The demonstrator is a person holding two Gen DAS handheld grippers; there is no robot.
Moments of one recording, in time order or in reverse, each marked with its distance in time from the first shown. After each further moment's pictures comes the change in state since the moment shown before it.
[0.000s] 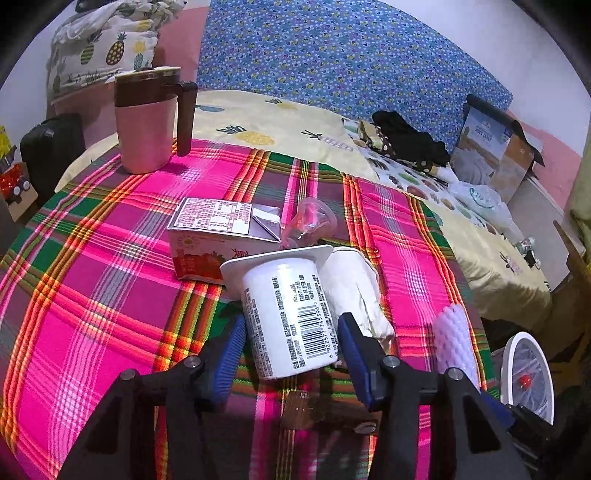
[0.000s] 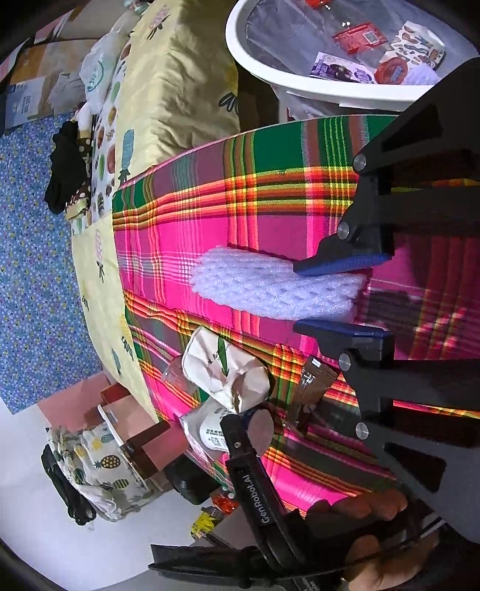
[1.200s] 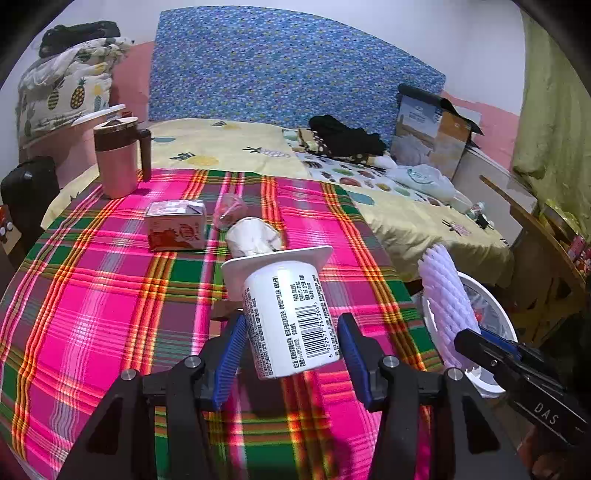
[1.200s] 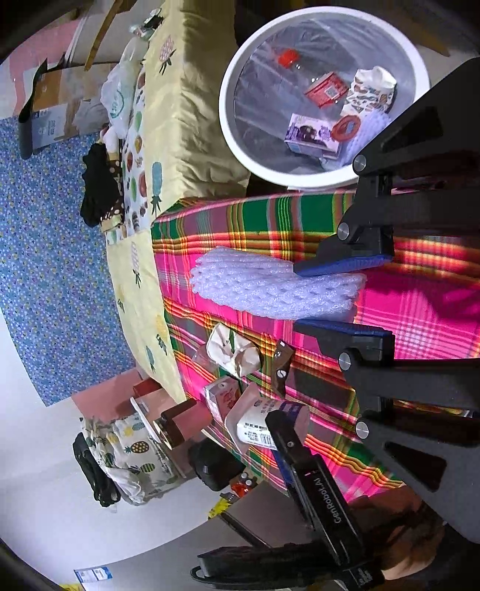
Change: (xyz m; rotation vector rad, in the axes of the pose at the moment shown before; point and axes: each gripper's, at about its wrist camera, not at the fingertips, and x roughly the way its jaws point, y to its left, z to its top) left arm -0.106 -0.055 -0.068 0.170 -0.054 -0.128; right arm -0.077 -0.012 -0.026 0.004 -0.129 -0.014
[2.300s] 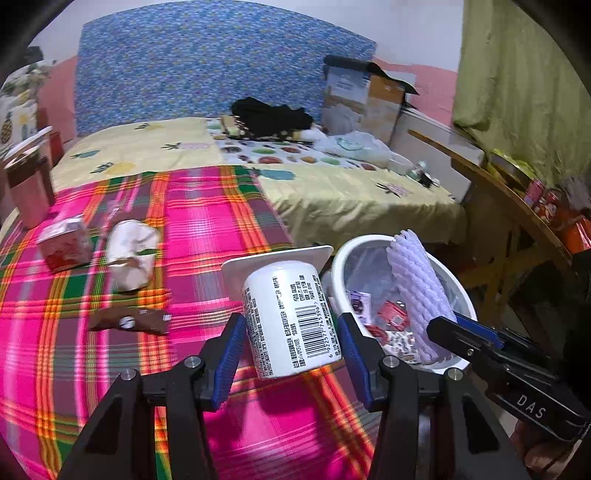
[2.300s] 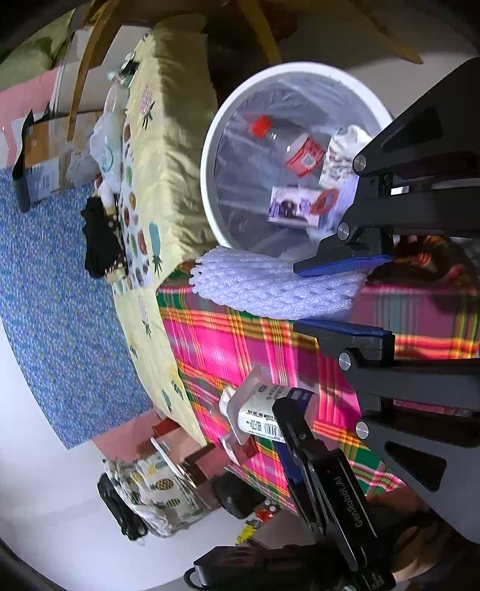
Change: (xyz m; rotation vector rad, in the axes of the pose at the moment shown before) left arm 0.030 -0.104 -0.009 0.175 0.070 -0.181; right arm -0.036 -0.062 -0.018 0.111 -0.036 -0.120
